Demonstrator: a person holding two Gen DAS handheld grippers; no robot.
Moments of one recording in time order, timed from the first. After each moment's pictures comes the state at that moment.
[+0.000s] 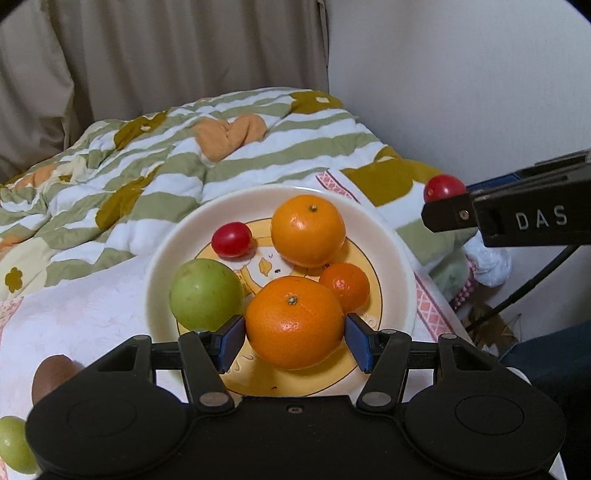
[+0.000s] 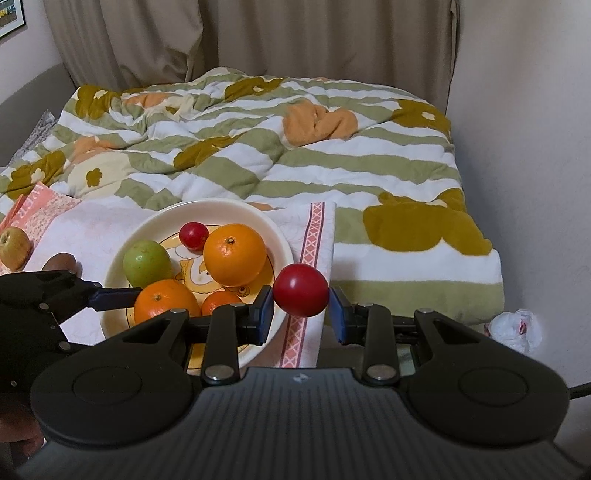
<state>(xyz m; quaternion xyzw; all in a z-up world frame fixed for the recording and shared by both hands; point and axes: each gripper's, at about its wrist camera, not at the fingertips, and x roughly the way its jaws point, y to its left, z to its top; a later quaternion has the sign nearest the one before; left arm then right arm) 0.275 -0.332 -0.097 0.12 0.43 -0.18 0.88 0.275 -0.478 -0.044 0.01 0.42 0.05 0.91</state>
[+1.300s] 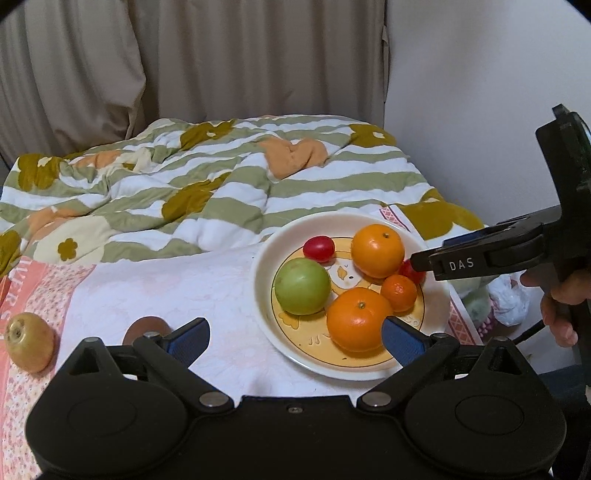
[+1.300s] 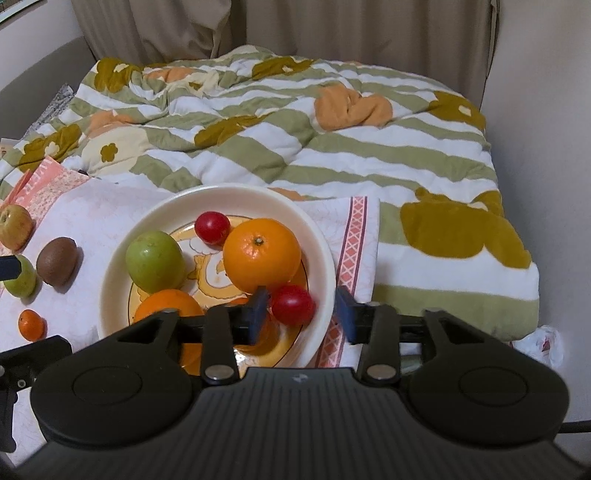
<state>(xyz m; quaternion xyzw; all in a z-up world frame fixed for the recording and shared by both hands) 0.237 -0.270 -0.047 0.06 0.40 -0.10 0.91 0.311 -0.453 -0.070 -0.01 0.44 0.09 0.89</state>
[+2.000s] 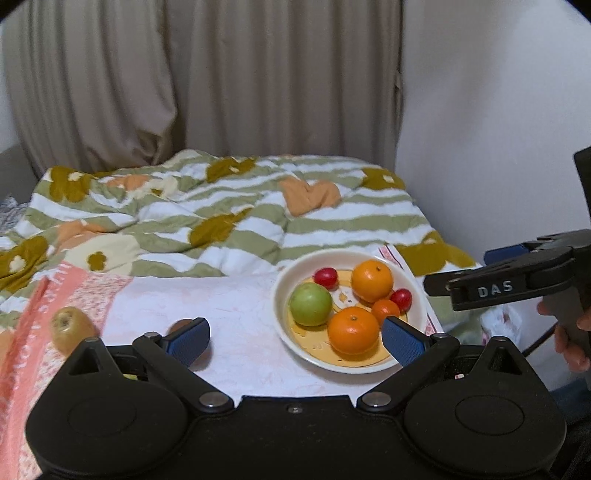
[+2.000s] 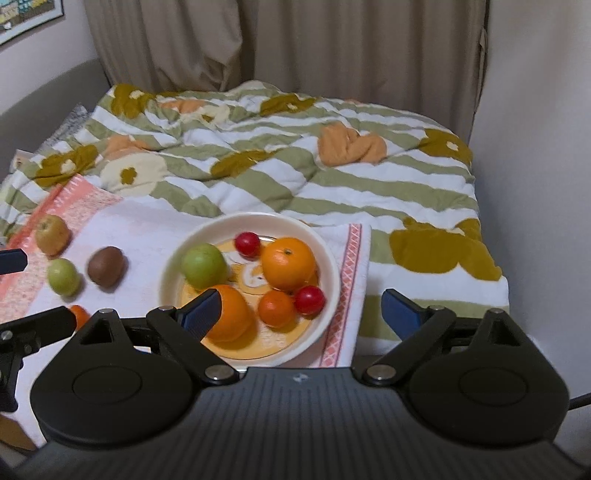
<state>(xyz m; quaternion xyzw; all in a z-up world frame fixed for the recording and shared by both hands) 0.172 -0.250 0.006 0.03 0.34 -0.07 0.94 0.237 -0.445 -0.001 -0.02 0.39 0.10 0.92</state>
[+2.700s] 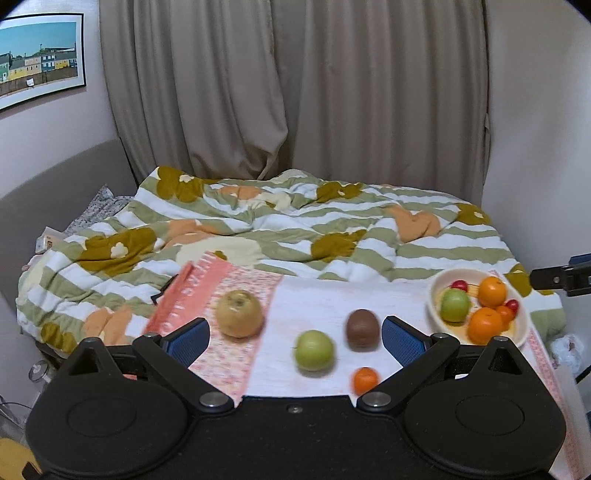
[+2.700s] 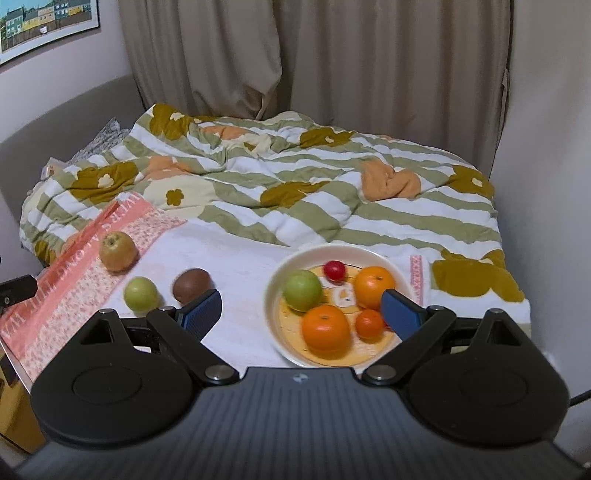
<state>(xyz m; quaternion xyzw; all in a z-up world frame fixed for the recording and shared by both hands) 0.105 -0.089 0.035 0.02 0.30 0.05 0.95 0.179 -0.348 0.047 -0.02 0.34 0.12 0.93</state>
